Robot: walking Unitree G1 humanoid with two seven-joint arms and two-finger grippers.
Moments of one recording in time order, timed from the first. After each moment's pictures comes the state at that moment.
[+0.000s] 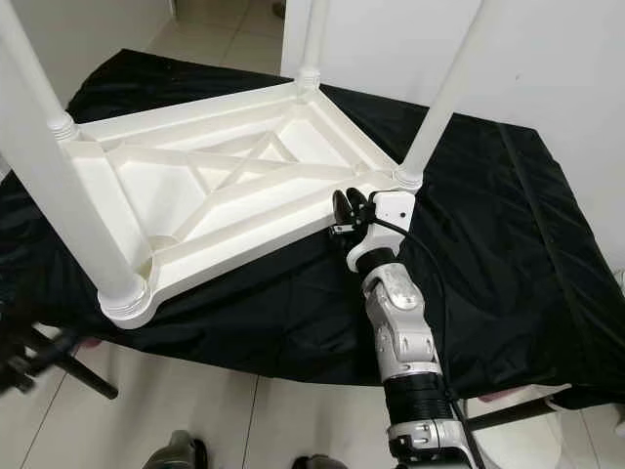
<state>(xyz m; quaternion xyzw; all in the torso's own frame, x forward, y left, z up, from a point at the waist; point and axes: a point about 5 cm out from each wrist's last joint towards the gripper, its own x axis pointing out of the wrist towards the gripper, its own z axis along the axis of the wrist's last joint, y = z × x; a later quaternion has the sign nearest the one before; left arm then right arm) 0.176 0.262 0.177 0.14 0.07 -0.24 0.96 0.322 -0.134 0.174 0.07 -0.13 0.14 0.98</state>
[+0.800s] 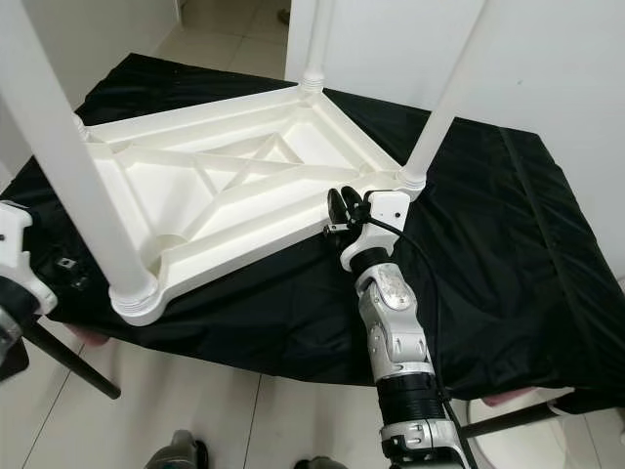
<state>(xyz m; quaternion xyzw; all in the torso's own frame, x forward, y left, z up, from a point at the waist) 0.248 0.210 0.200 0.06 -0.06 -0.20 0.97 0.320 -0.128 0.173 0.07 -0.14 0.13 0.98</state>
